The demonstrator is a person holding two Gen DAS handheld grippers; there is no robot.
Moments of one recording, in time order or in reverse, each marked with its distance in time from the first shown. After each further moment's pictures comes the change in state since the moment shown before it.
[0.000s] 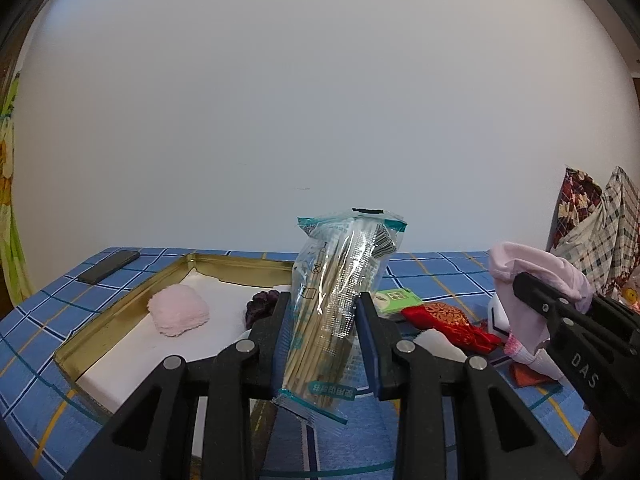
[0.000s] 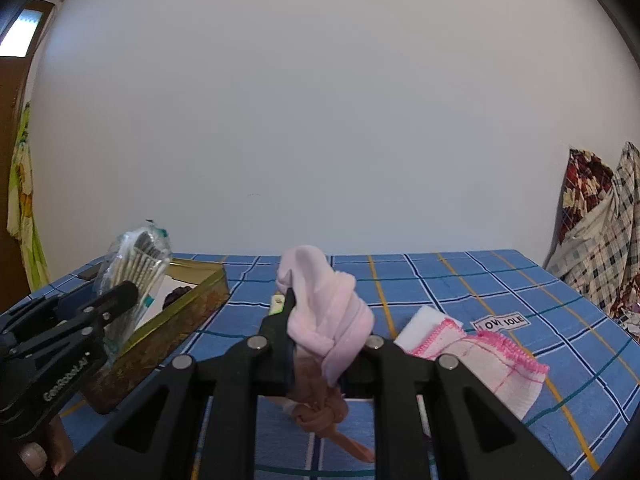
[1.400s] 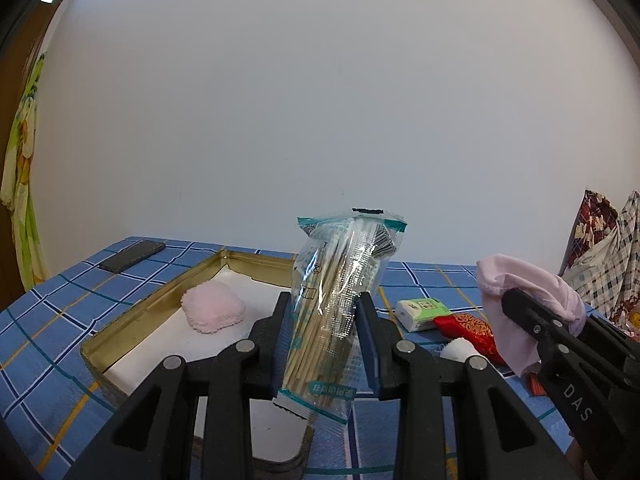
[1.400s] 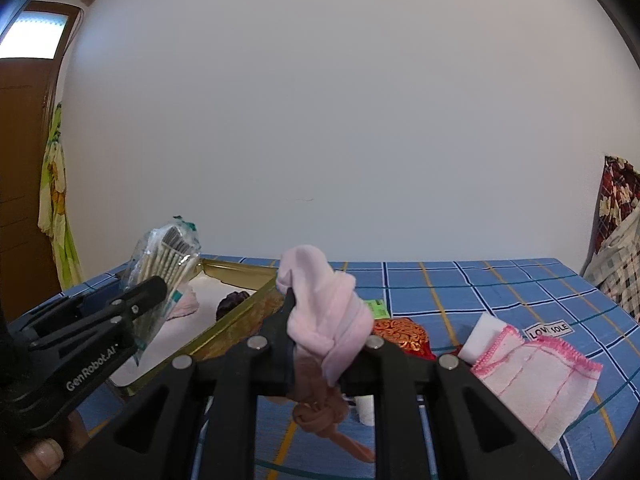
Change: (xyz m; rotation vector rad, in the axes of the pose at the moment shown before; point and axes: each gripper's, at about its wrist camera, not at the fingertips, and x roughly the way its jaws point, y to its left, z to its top) left arm -0.017 0.033 0.006 -0.074 -0.006 0.055; right arm 0.013 0.034 -0.006 -0.012 -0.019 0.130
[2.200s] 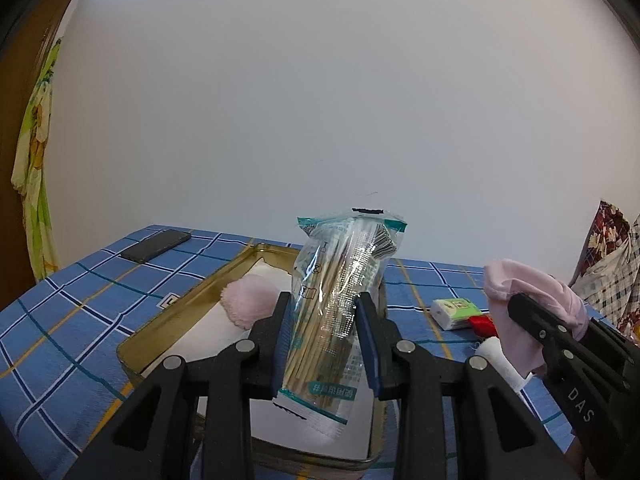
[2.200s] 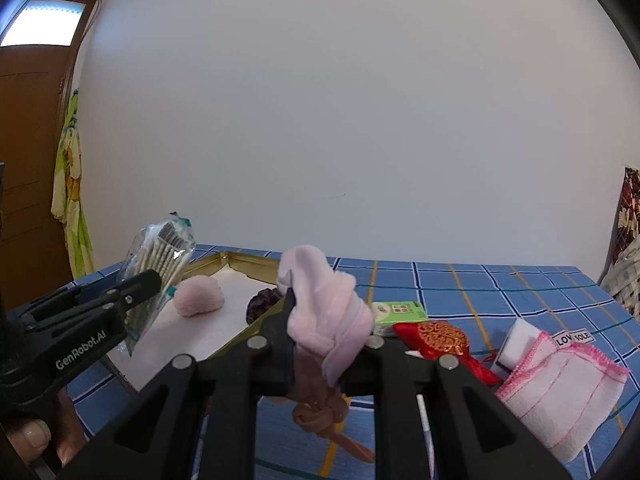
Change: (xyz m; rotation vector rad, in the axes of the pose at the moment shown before) left arm -0.003 0.042 0.003 -0.043 0.020 0.045; right arm 0.003 -0.005 0.007 -0.044 0.018 0.058
